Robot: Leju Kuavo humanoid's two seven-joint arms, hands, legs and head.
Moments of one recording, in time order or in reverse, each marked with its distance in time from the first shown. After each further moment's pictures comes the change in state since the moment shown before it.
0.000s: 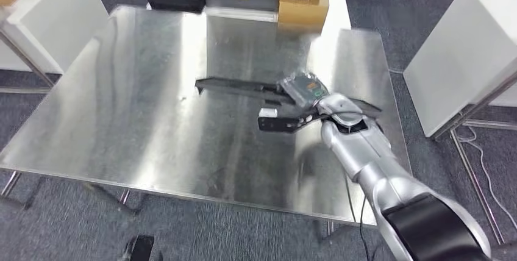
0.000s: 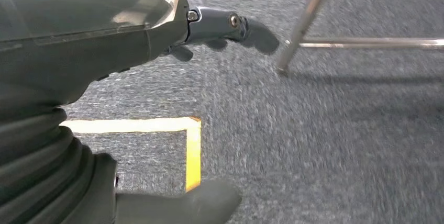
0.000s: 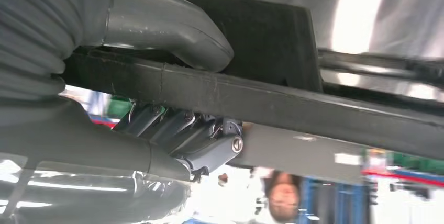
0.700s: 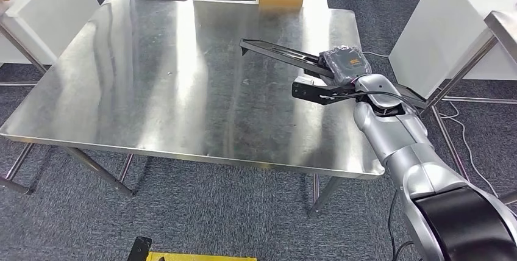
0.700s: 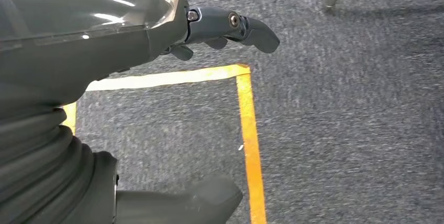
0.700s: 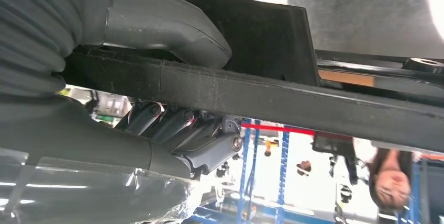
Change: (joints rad) left arm 0.015 0.047 -0.013 -0.004 0.013 -0.206 0.090; right arm -0.055 -0.142 -0.076 -0.037 -0.007 0.000 0.119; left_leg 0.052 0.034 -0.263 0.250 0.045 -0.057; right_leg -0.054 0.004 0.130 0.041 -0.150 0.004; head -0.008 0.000
